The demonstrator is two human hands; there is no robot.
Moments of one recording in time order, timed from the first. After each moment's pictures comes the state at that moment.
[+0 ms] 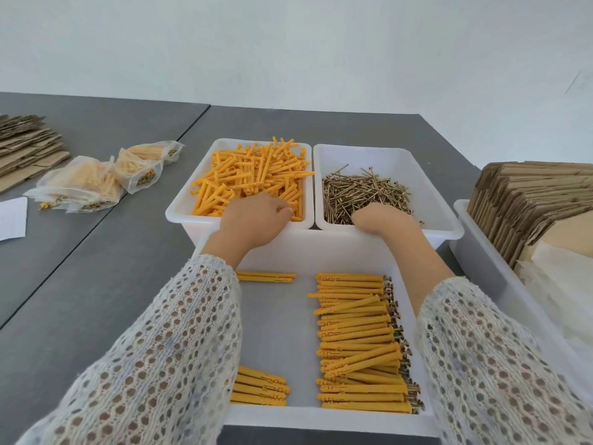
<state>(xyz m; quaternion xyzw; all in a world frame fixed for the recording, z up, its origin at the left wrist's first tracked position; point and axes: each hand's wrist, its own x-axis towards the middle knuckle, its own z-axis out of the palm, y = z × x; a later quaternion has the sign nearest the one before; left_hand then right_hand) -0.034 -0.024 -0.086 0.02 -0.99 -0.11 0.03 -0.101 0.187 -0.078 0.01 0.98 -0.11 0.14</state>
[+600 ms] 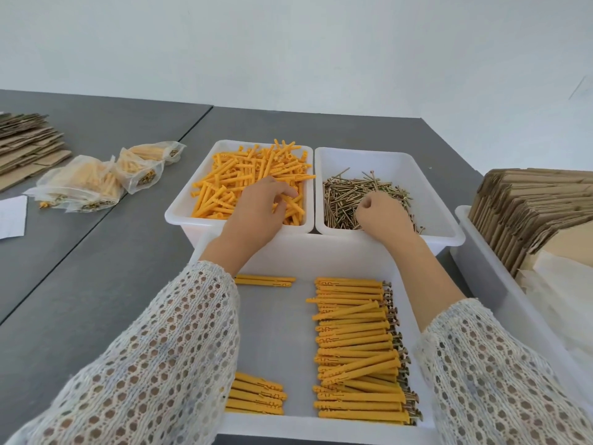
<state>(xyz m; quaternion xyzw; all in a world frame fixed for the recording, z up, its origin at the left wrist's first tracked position) -0.037 -0.024 -0.095 -0.06 -0.92 -0.31 0.24 -0.104 0.195 -0.086 -0.07 0.96 -0.28 -0.03</state>
